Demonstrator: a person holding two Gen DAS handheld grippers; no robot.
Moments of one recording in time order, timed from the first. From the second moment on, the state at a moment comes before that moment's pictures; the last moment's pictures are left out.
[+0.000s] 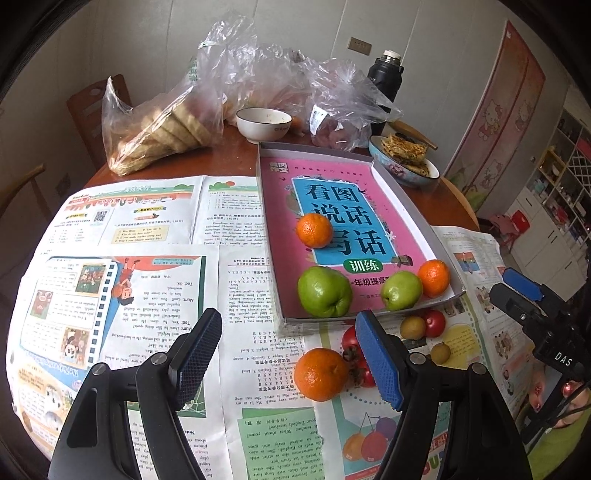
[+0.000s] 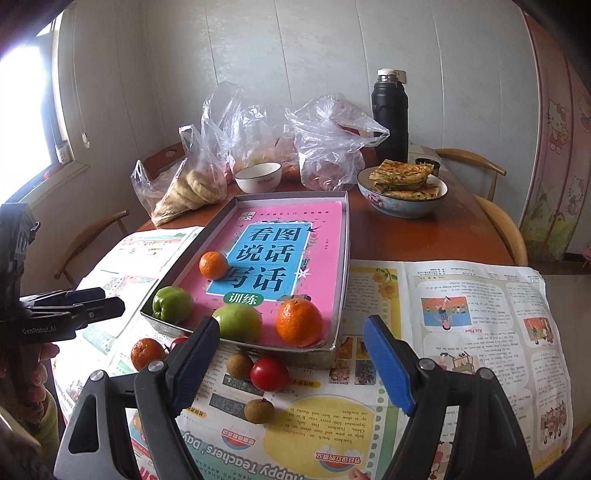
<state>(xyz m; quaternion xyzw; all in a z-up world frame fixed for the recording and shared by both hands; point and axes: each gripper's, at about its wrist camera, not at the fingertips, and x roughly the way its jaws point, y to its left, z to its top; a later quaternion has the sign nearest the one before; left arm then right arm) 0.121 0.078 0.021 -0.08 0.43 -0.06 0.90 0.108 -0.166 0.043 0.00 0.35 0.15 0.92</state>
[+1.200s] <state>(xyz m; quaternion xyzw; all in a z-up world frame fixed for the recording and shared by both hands) 0.106 0.057 -0.017 -0.04 0.48 -0.07 0.87 0.085 -0.140 -0.019 -0.03 0.43 0.18 0.89</state>
